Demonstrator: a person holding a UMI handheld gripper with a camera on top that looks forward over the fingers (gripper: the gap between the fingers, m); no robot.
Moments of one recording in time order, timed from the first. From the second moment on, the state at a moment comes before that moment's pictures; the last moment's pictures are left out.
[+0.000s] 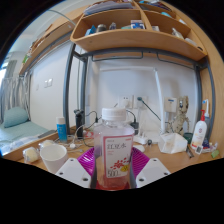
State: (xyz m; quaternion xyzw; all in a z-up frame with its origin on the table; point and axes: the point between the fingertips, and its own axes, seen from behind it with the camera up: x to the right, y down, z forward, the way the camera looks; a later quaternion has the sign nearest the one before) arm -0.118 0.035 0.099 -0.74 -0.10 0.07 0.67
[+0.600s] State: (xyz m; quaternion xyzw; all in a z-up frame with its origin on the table) arm -0.094 -0.022 0.093 -0.75 -0.08 0.03 0.66
